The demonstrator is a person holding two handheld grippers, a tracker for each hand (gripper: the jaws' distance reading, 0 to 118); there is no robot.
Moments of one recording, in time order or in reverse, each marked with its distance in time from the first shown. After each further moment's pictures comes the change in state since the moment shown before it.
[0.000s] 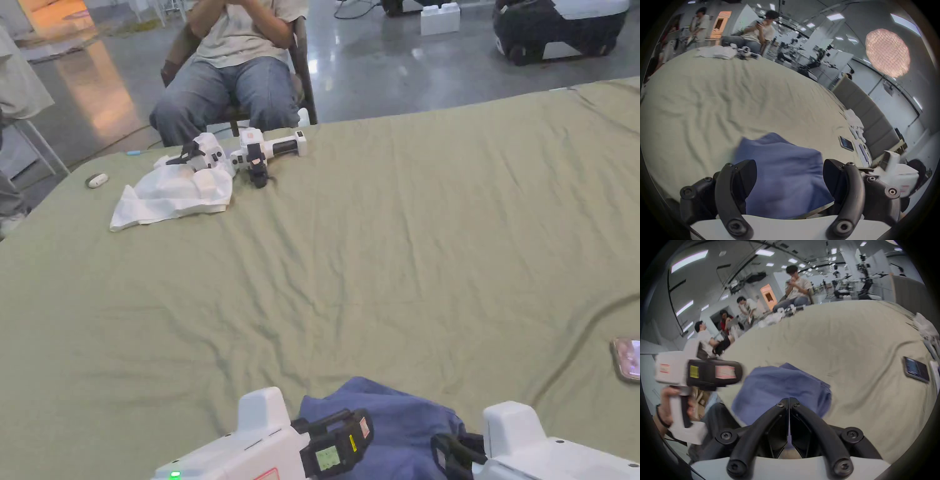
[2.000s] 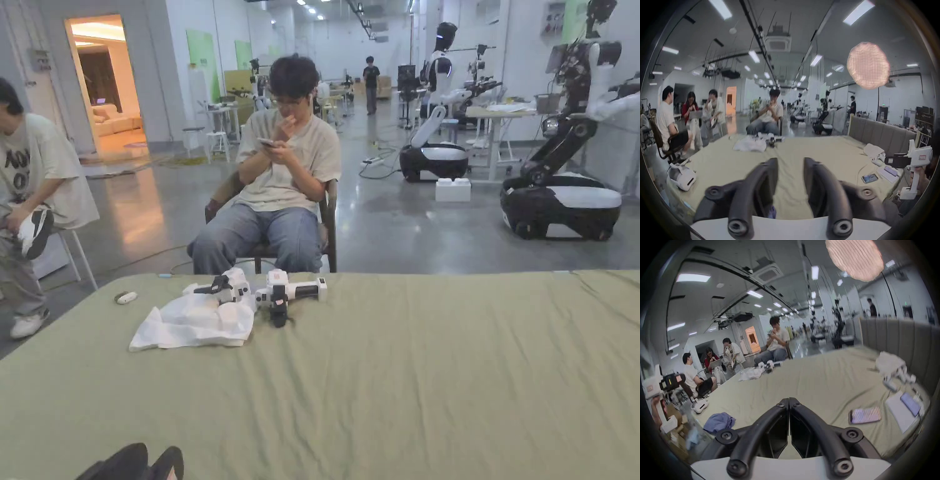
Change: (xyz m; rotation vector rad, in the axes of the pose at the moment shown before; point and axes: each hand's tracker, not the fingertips) left arm 0.049 0.041 0.203 0.655 0.224 -0.393; right arm -0.010 0.045 0.185 0.545 -0.262 0.017
